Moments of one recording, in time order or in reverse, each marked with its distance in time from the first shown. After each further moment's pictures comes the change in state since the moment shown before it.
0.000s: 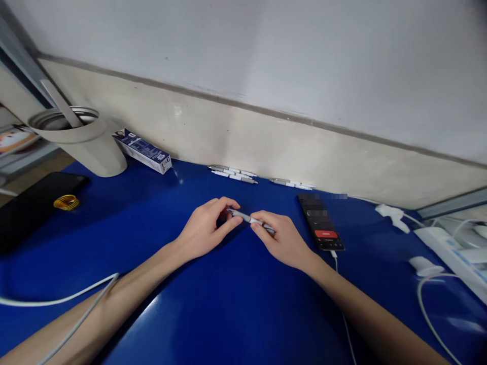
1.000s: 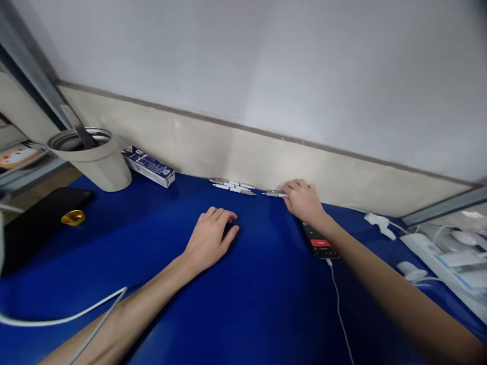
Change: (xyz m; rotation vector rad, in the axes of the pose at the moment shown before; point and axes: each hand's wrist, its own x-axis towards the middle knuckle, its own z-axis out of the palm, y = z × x) left_hand 0.002 -0.005 0.008 0.240 0.049 -0.011; right_hand 0.055 0.067 -0.075 -1.035 0.125 0.034
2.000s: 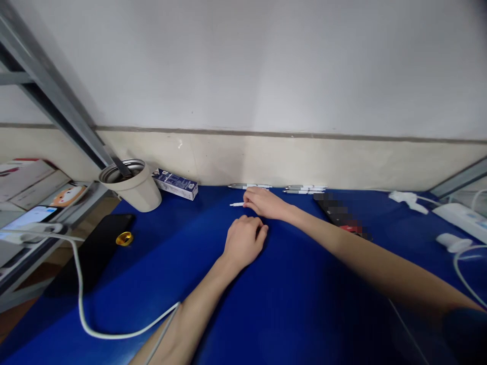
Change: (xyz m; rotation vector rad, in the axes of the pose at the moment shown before) left_hand 0.001 -0.002 -0.003 0.059 -0.076 0.057; right_hand 0.061 -0.126 -0.003 0.635 -0.077 -0.247
